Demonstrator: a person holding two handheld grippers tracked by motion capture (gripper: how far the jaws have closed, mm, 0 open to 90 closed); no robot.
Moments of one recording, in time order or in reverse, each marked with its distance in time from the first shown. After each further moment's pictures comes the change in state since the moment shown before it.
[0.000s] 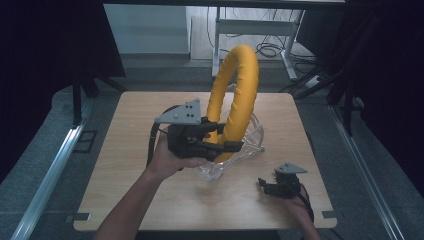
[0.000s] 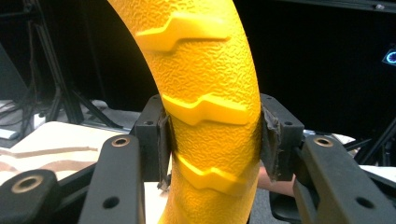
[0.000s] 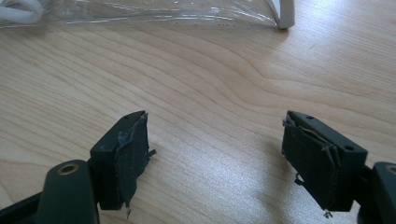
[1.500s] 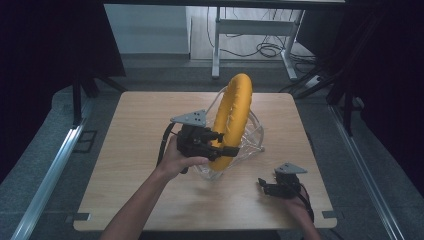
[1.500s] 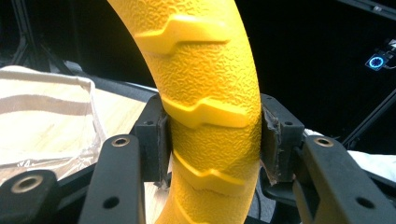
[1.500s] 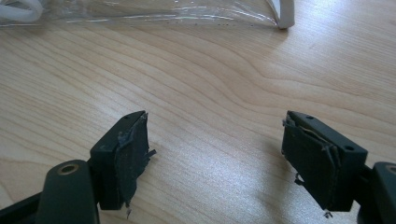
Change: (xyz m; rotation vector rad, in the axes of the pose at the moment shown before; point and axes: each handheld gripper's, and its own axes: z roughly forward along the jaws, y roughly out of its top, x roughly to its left) left arm 0.050 -0.065 0.032 0.072 -0.076 -0.167; right arm 0.000 0.000 0.000 -0.001 -0.004 -0.004
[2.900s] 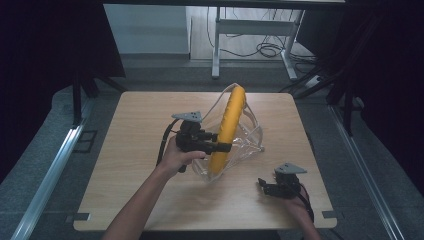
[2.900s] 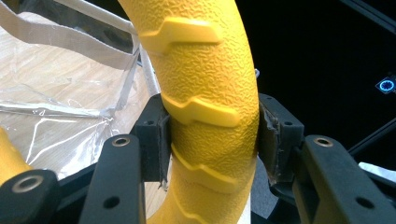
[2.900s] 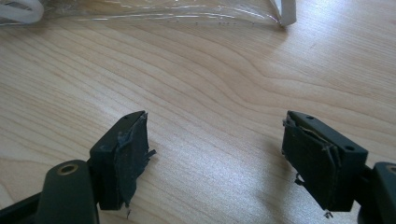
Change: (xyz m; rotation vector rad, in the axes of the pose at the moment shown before) left arm 0.046 -0.032 0.005 0.023 0.025 -0.173; right arm 0.000 0.000 0.000 0.004 0.002 -0.004
